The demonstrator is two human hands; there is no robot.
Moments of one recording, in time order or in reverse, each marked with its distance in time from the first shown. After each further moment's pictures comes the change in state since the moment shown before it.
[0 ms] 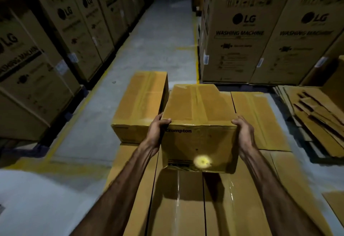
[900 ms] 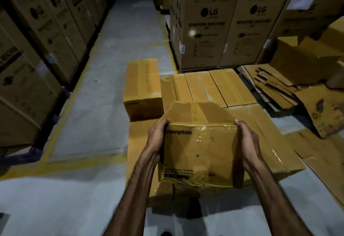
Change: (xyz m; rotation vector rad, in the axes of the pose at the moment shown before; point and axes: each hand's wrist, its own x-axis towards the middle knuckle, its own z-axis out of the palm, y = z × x) left_hand -0.260 -0.040 -0.171 0.170 -0.119 -0.012; right_hand -0.396 0.066 0.016 -0.053 0.213 -0.065
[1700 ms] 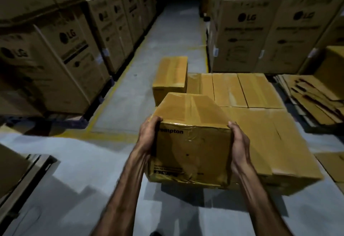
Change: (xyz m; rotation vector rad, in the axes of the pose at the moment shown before) left_hand -0.199 -0.038 -0.011 -0.032 0.281 0.133; right_hand -0.112 0.036 -0.066 0.185 -0.294 -0.057
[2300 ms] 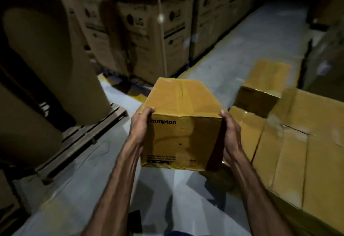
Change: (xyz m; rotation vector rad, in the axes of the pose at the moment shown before) left_hand -0.099 -0.002 -0.355 -0.138 0.546 0.143; right_hand -0.133 0.075 0.320 -0.031 -0.569 0.053
